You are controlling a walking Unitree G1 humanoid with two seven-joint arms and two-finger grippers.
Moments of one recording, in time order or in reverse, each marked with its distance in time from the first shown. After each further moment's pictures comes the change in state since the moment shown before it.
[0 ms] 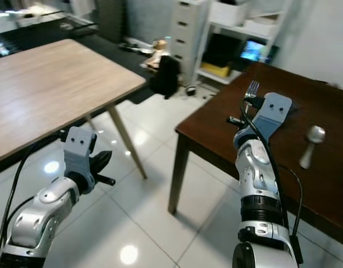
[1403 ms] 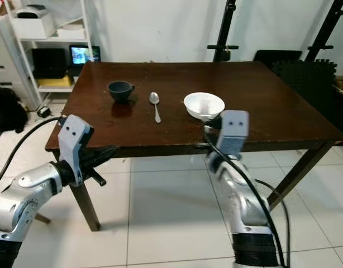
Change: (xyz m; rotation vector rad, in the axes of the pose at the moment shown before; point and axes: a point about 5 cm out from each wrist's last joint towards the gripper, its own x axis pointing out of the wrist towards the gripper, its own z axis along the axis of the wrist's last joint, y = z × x) left arm -0.004 0.012 0.030 0.093 -0.062 -0.334; right arm -0.051 0.047 -0.021 -0.096 0.173 0.313
